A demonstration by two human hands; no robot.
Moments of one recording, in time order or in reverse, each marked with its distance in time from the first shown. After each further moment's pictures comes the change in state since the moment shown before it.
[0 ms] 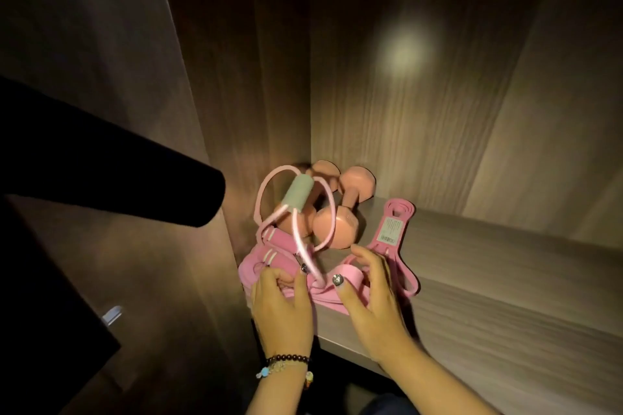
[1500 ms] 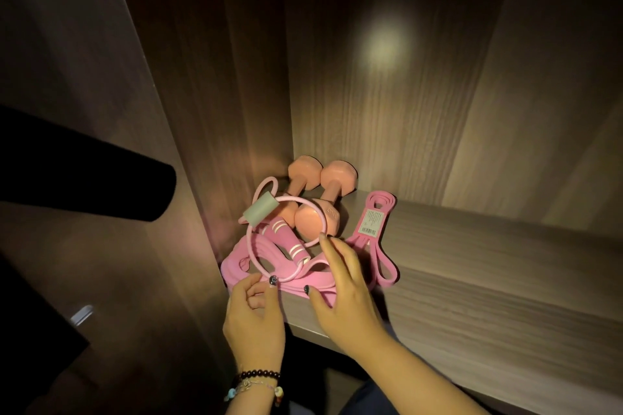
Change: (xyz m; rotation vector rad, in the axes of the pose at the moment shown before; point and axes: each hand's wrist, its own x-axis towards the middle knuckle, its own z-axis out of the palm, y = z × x) left_hand -0.014 0.013 -0.027 -0.067 -0.082 -0.327; right_hand -0.005 -0.004 0.002 -0.218 -0.128 -0.144
